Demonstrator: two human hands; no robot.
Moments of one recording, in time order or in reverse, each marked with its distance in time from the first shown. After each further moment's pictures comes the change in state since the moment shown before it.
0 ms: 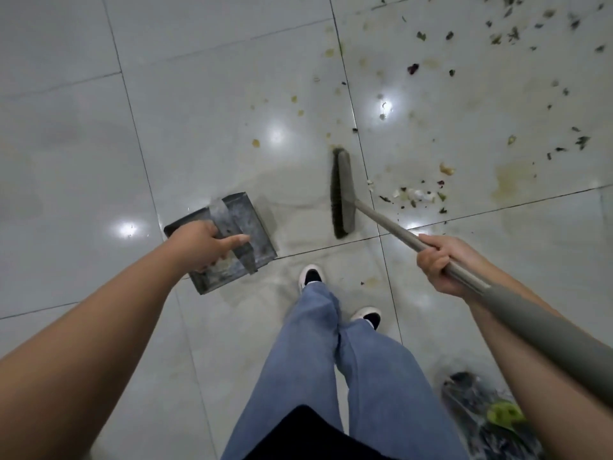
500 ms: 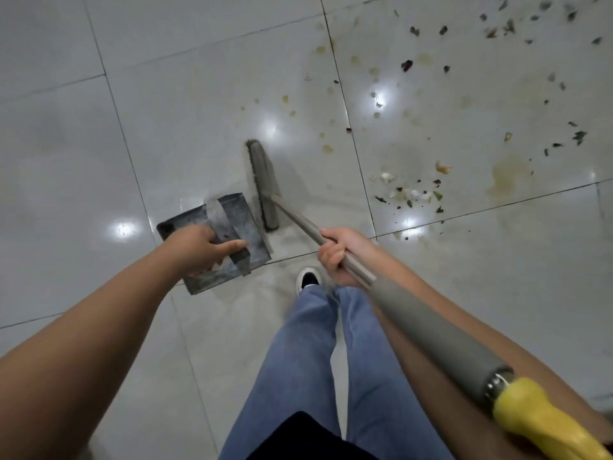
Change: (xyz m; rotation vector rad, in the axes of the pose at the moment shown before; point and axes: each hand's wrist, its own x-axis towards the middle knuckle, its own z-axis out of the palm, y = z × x) left_hand 0.025 0.017 -0.006 0.065 -0.049 0.020; right_hand 0.051 0.035 0.104 -0.144 -0.164 0.149
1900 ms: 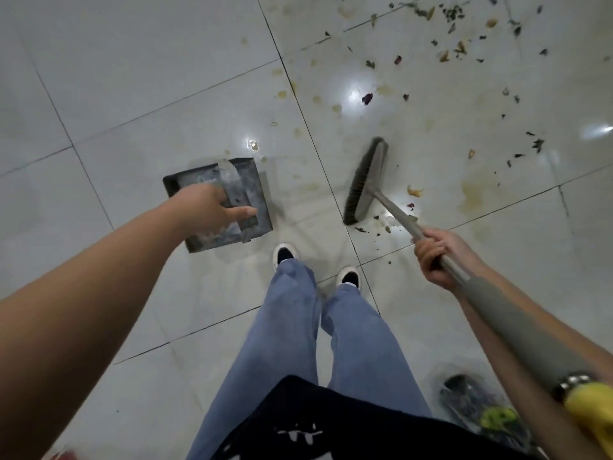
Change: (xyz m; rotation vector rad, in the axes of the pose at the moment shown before) left_hand 0.073 0.164 -0.157 0.311 0.026 0.205; right_hand -0.109 -0.159 -0.067 0.362 0.199 -0.308
